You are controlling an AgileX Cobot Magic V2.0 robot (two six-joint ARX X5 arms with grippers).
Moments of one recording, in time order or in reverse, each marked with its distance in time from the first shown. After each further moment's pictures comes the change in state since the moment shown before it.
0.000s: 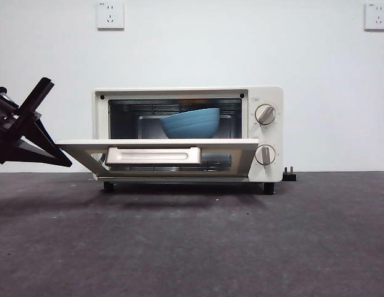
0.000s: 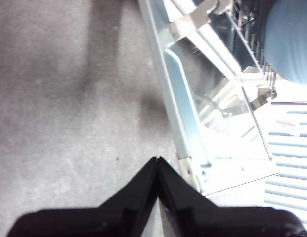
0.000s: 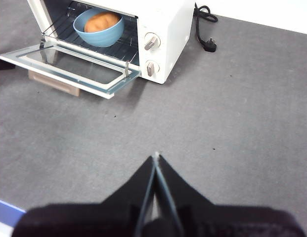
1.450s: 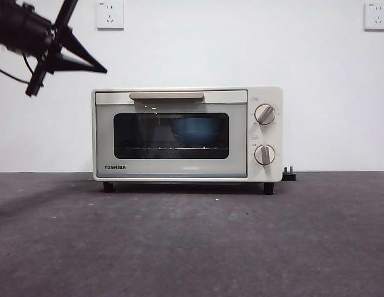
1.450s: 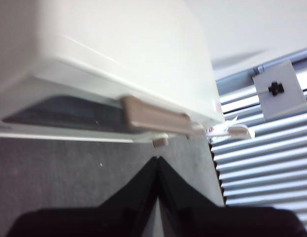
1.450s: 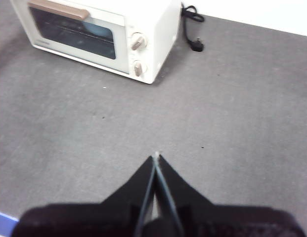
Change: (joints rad) left arm -0.068 -0.066 0.363 -0.033 0.041 -0.079; right arm 0.000 0.001 0.000 0.000 0.051 0.005
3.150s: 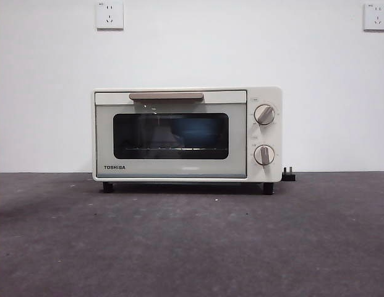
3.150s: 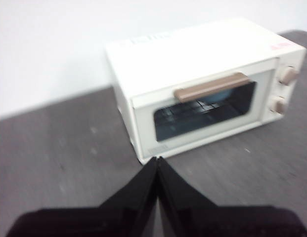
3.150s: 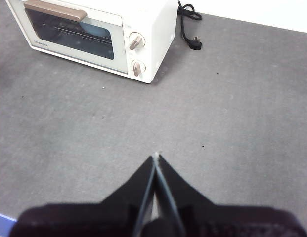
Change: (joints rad) left arm -0.082 -0.863 -0.339 -0.293 -0.668 0.801; right arm 0.000 0.005 0.000 0.000 0.001 0.018
